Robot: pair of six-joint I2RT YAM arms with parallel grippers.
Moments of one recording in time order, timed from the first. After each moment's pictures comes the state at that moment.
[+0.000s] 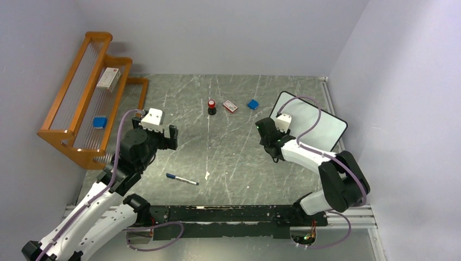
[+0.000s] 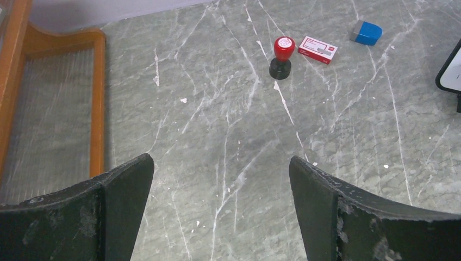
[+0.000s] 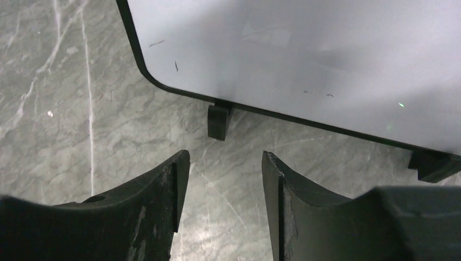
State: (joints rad) left arm -0.57 0.63 0.66 -0.27 -0.33 -0.05; right arm 0.53 1.42 0.70 -0.22 0.62 0.69
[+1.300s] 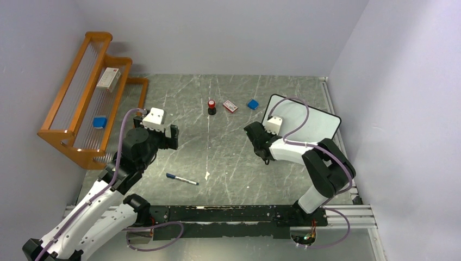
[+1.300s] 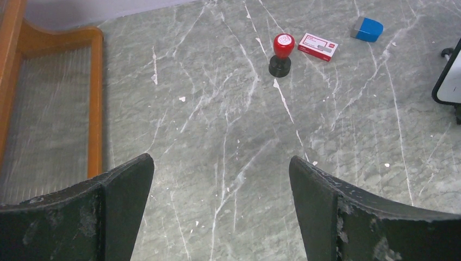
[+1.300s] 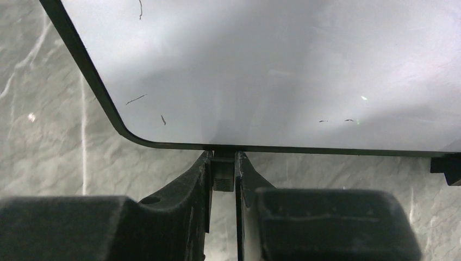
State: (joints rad) left arm -0.57 0.65 0.66 -0.26 -0.33 -0.05; right arm 0.62 1.62 0.74 -0.15 0.78 0.76
